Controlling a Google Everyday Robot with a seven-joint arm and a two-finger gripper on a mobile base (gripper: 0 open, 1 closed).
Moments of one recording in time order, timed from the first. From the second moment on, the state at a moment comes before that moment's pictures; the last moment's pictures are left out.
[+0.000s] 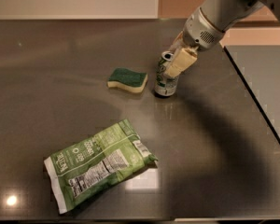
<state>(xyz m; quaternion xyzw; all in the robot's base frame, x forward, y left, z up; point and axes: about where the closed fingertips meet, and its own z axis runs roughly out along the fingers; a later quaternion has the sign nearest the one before) 0.599 -0.092 0.912 -0.64 0.72 0.15 0.23</state>
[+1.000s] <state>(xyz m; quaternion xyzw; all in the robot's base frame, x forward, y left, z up) 0.606 -0.082 0.909 -0.65 0.71 0.16 0.23</state>
